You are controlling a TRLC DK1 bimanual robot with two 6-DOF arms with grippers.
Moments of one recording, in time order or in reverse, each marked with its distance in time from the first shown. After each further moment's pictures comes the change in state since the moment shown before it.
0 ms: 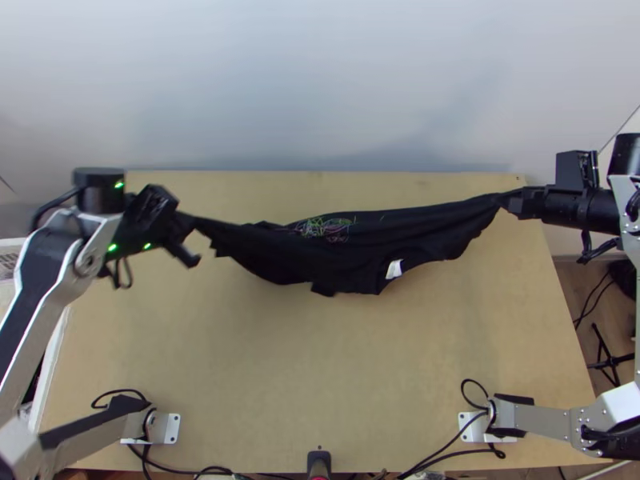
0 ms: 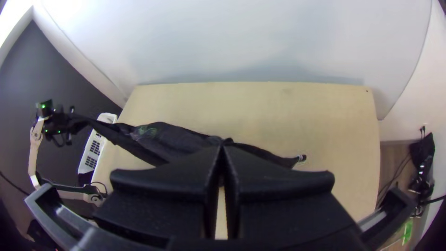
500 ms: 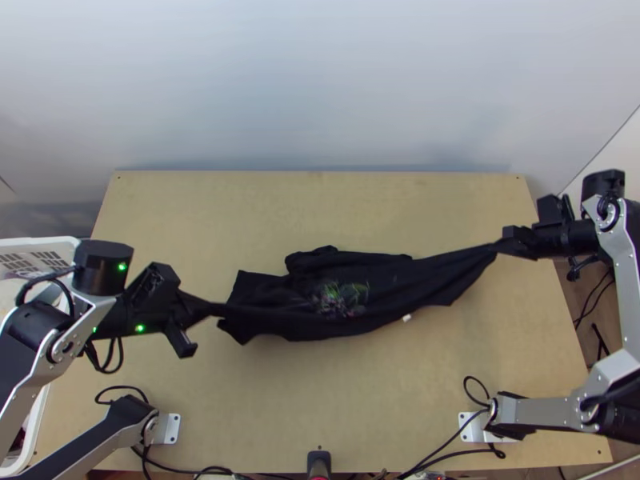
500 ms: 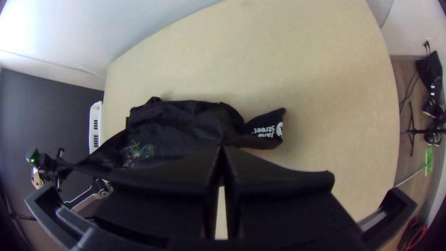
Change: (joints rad) left arm -0.211 -0.296 -0.208 -0.246 0.203 -0.254; right arm -0.149 0.084 -0.264 -0.126 0.016 -0.082
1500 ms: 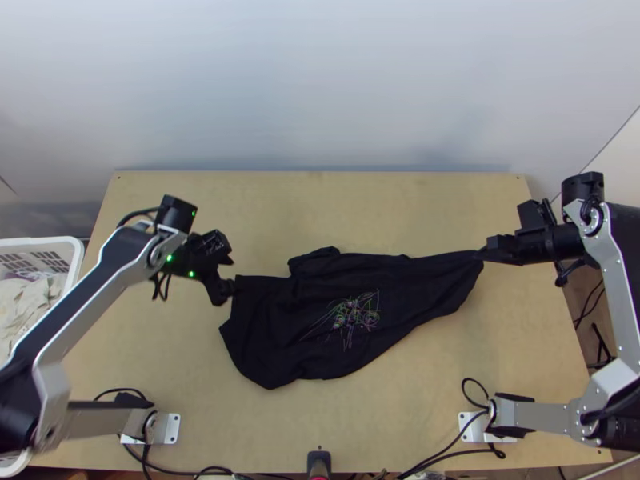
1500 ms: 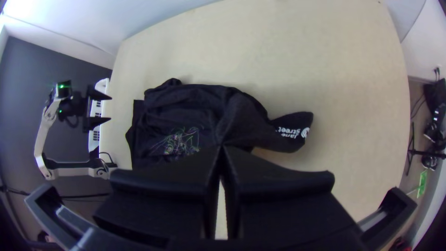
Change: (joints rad) left arm 0.118 0.536 0.014 0.220 -0.080 0.520; right arm 0.117 -0.052 -0.029 -0.013 0.000 -0.013
